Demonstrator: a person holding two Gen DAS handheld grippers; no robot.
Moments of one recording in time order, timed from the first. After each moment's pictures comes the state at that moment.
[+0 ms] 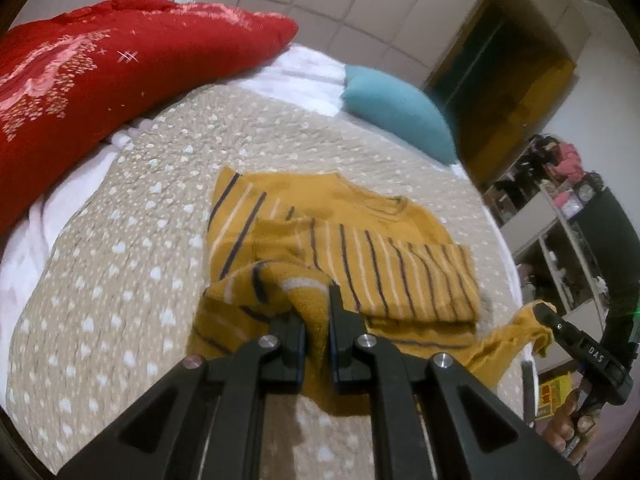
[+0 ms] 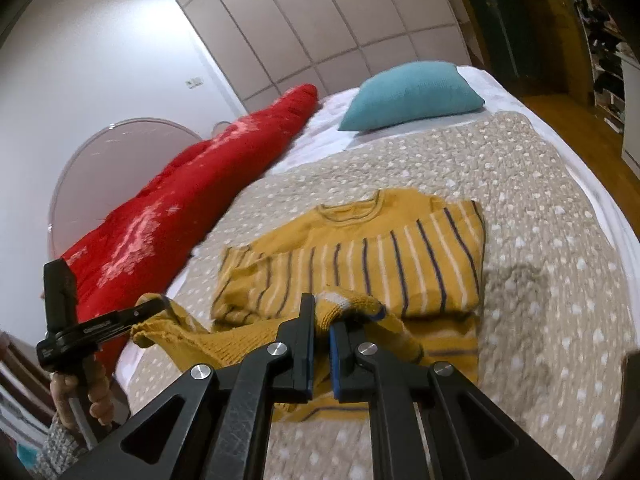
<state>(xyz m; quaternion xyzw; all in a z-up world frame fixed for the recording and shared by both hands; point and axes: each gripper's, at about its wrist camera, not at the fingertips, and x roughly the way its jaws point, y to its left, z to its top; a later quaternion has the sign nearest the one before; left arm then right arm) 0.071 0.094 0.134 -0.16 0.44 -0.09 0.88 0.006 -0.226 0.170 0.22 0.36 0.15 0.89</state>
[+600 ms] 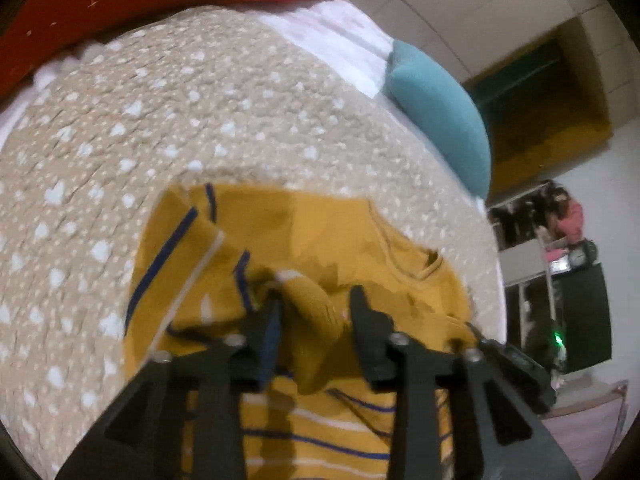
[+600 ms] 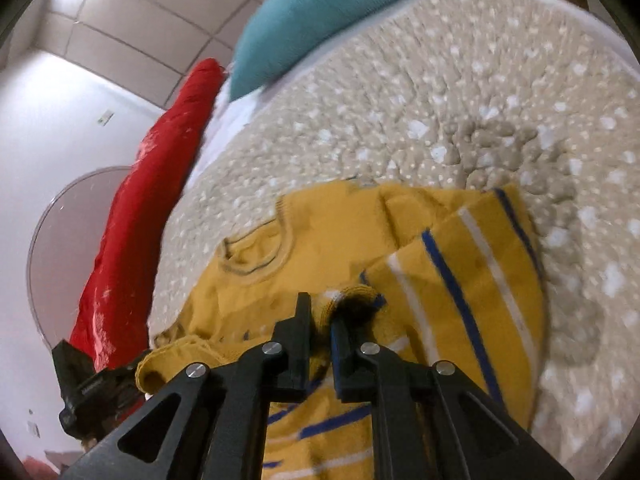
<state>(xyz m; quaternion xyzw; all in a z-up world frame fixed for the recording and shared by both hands) 0.232 0.112 0.054 -0.29 0.50 -0.11 0.81 0.215 -0.278 0.040 0.38 0.47 0.09 0.79</state>
